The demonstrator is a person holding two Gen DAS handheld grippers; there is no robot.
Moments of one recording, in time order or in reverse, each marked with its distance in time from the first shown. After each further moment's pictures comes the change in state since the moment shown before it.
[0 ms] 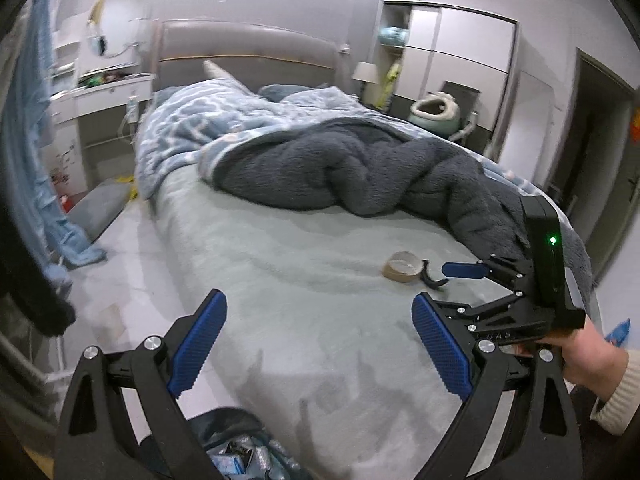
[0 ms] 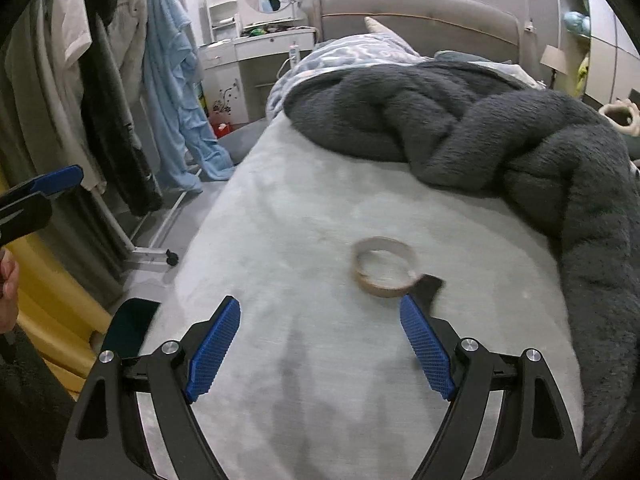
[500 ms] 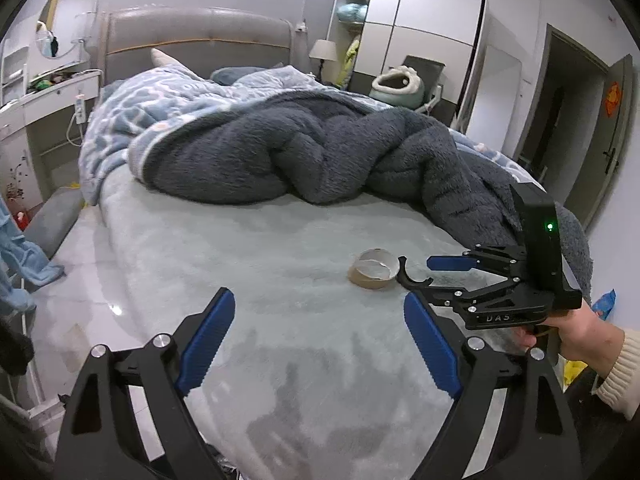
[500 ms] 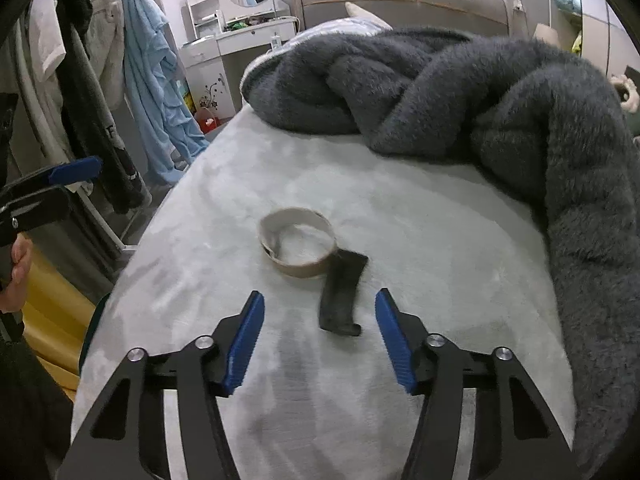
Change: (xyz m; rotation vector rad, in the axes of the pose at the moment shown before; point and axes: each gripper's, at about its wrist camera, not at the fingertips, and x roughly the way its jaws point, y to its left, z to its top) left arm 0.075 -0.024 0.013 0.076 0.080 -0.124; right arm 0.023 -0.060 -0.016 0.046 0.035 0.011
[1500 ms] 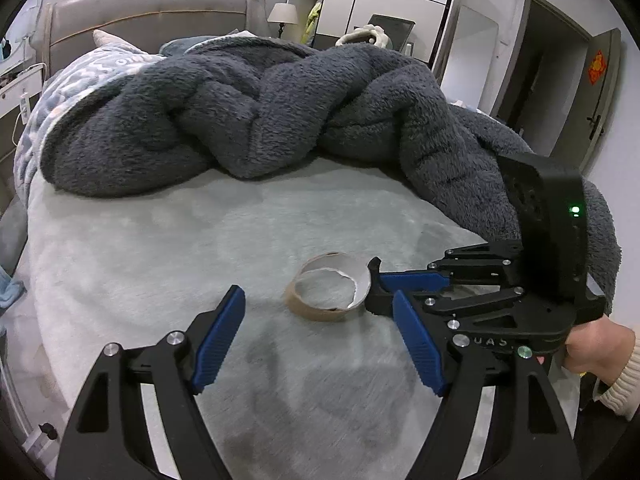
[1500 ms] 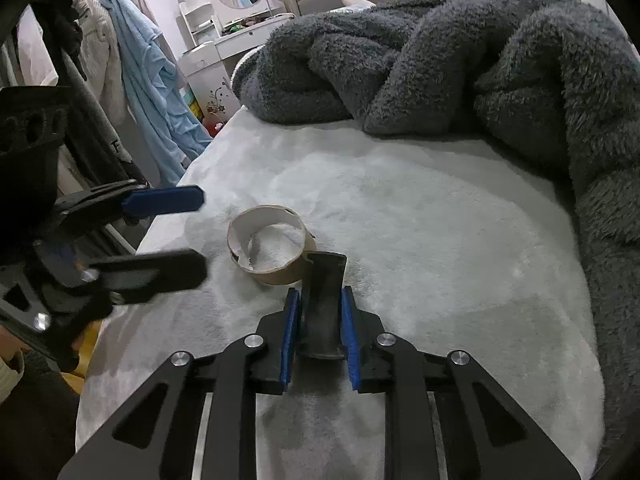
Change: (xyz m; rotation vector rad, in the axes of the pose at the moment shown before) left arm 0.111 -0.043 0.012 0.071 0.123 -0.106; right arm 0.023 -0.027 0.000 0.078 0.019 0.102
